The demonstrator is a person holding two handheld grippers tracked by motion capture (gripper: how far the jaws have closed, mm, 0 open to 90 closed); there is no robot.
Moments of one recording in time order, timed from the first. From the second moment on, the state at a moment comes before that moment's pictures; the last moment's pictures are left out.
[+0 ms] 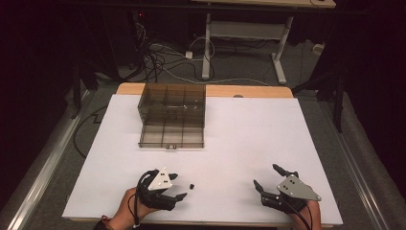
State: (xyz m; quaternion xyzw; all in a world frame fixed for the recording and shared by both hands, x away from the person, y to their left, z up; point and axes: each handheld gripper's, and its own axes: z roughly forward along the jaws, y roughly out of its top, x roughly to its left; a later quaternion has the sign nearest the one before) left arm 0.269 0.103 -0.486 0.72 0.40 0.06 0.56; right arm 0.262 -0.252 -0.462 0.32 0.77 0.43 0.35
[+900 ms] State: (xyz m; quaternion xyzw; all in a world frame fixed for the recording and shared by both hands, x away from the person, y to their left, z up) left arm 0.278 0.067 -0.498 0.74 0.40 0.04 0.54; right arm 0.261 -0.251 -0.461 0.33 0.76 0.43 0.35
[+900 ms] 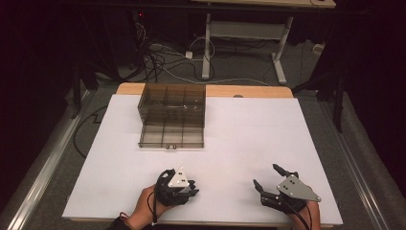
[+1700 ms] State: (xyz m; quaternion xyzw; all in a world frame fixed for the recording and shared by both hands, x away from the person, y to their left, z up) left arm 0.283 0.067 -0.495 0.75 0.37 0.04 0.54; right arm 0.260 -0.250 -0.462 0.32 0.77 0.43 0.35
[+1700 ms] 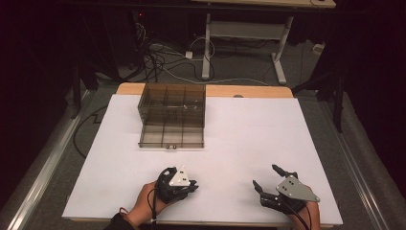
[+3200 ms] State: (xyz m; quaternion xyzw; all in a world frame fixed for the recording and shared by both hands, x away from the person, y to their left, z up) left arm 0.292 0.098 -0.467 0.73 0.35 0.07 0.58; right arm 0.260 -0.250 -0.461 0.32 0.77 0.43 0.35
